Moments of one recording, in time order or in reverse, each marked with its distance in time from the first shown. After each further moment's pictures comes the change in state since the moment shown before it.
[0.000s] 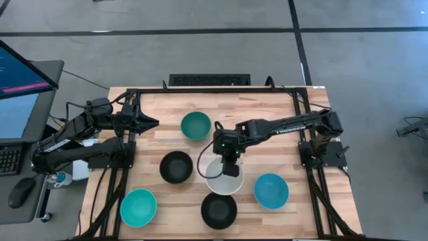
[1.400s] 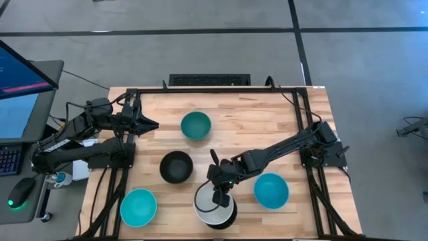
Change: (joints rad) left arm 0.000 0.000 0.000 0.001 0.062 0.015; right arm 0.249 0.128 0.000 0.263 0.111 0.417
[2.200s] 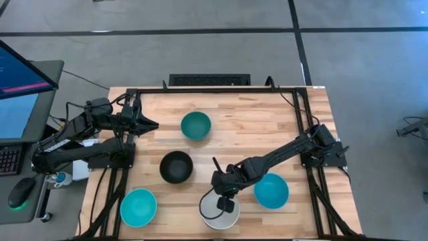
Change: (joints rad) left arm 0.000 0.000 0.000 0.003 0.007 0.012; right arm 0.043 0.042 0.000 -0.097 0.009 0.069
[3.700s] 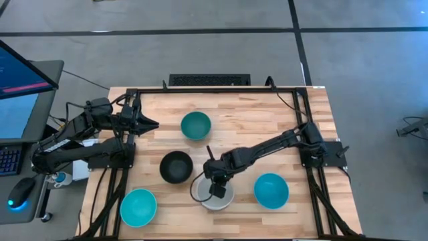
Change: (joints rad) left arm 0.000 0.000 0.000 0.001 -0.015 0.047; right arm -0.152 0.105 0.009 -0.025 0.029 -0.140
